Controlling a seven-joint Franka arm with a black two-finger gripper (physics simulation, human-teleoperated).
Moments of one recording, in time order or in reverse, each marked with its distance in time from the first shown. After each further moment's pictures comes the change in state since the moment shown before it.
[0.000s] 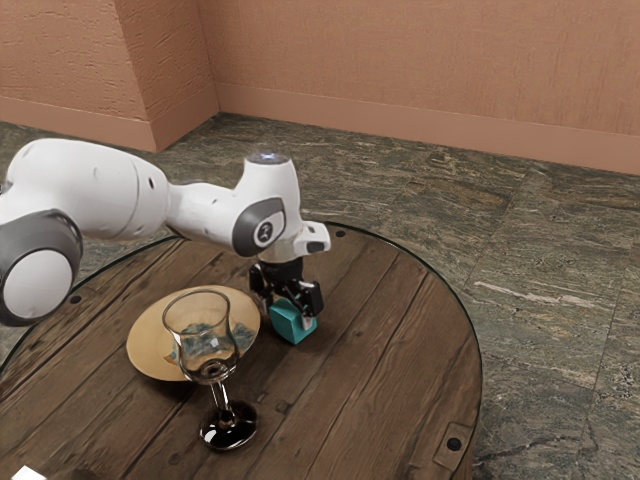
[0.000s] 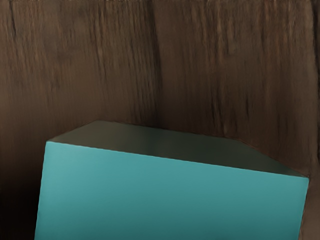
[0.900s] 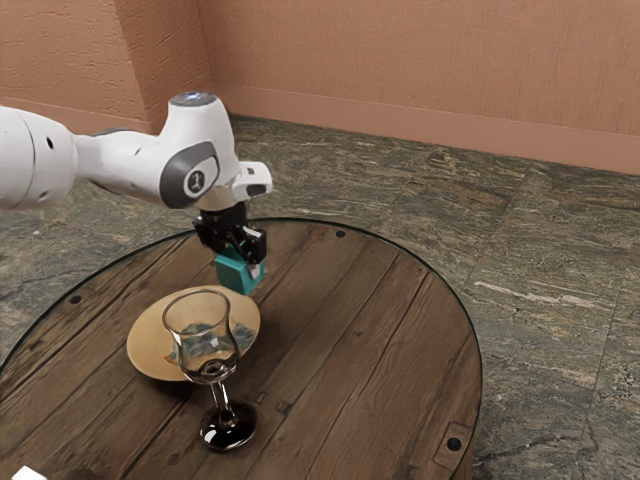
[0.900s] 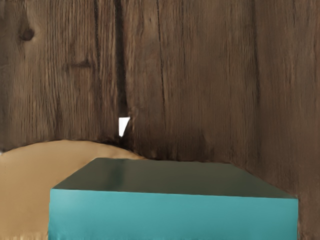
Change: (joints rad) arm 0.062 -0.303 0.038 -0.167 0.072 0.009 -0.011
